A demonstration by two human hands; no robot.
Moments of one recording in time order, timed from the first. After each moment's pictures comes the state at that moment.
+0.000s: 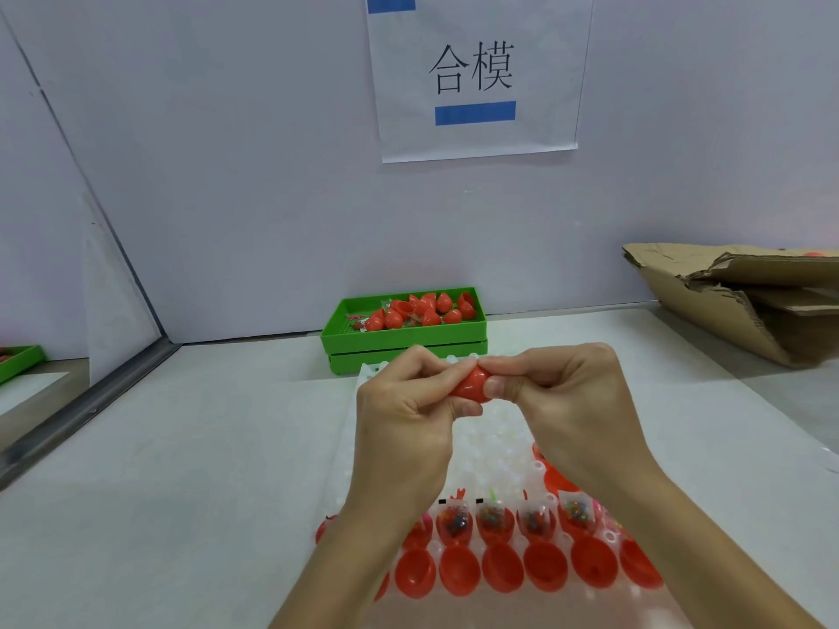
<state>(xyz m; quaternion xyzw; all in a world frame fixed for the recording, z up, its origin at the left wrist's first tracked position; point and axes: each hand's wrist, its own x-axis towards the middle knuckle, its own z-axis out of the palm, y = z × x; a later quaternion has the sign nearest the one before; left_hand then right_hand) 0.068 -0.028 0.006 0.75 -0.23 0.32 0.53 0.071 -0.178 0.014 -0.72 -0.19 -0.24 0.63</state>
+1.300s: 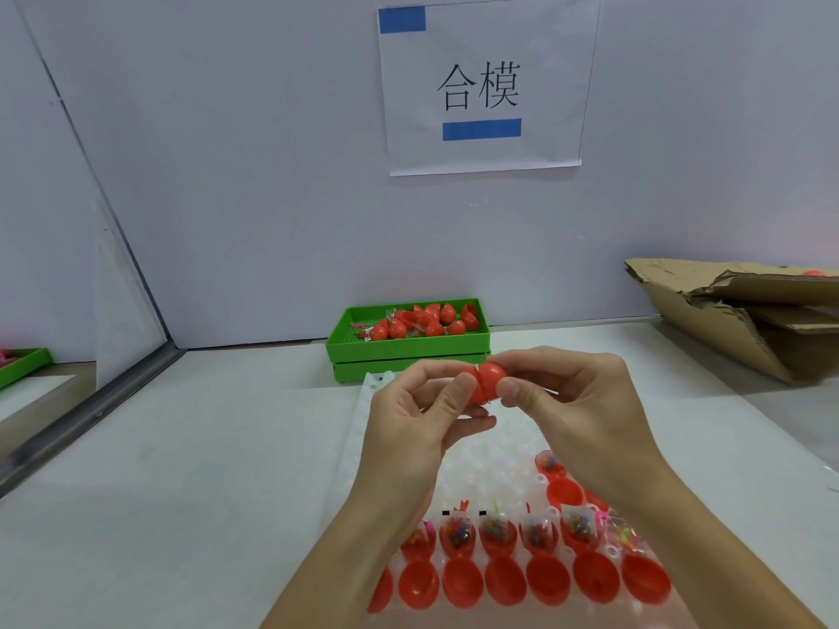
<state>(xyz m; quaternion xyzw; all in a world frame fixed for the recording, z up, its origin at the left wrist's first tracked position) 0.069 -0.030 0.010 0.59 -0.14 0.08 0.79 0.071 -0.187 0.018 -0.72 -0.19 -0.21 0.64</state>
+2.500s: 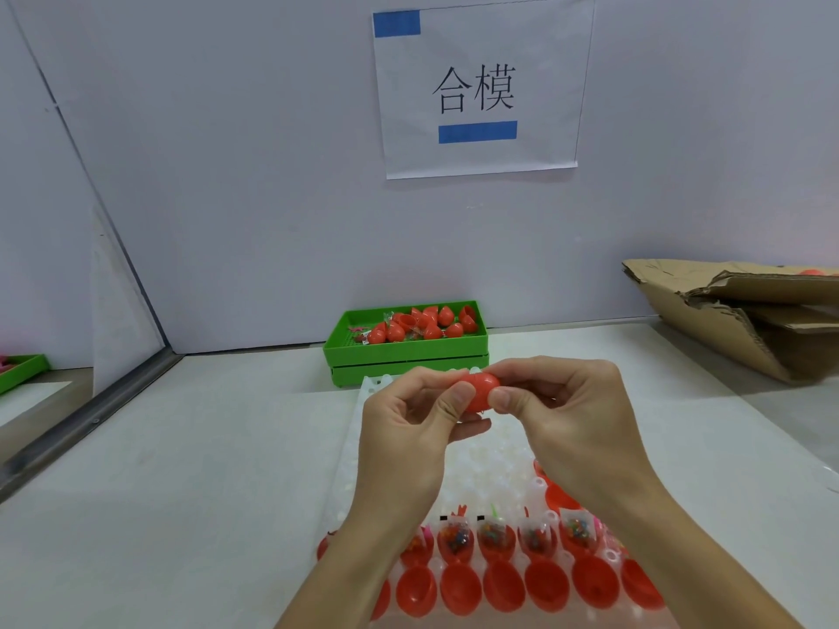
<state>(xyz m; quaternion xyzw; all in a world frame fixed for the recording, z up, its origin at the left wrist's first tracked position) 0.066 -0.034 0.009 0.64 -0.15 0.17 0.73 0.067 -0.178 0.017 -0.73 -0.14 -0.24 0.62</state>
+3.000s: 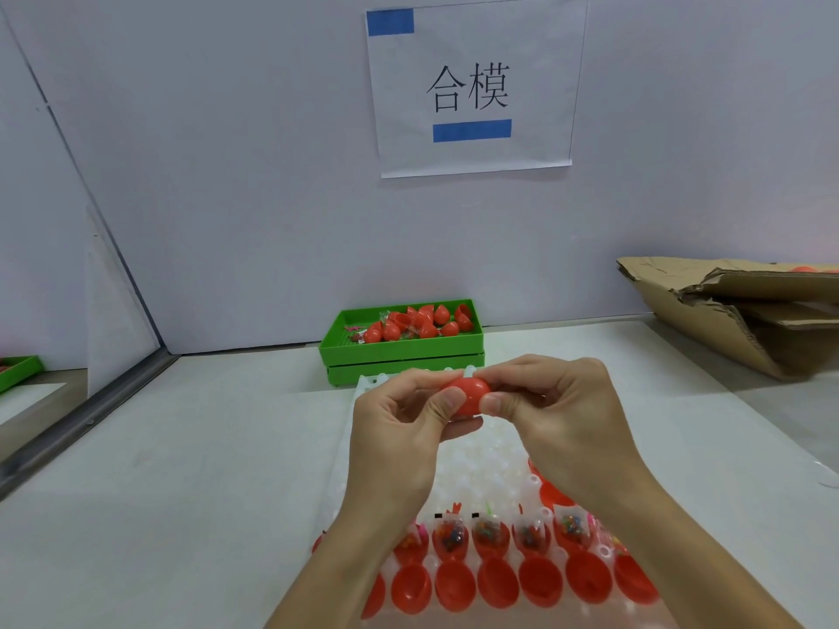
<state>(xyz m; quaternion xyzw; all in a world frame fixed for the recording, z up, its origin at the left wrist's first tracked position) 0.065 -0.032 0.009 0.65 -0.14 0.17 0.73 0.069 -0.181 0.019 -0.76 -0.19 -0.24 0.58</state>
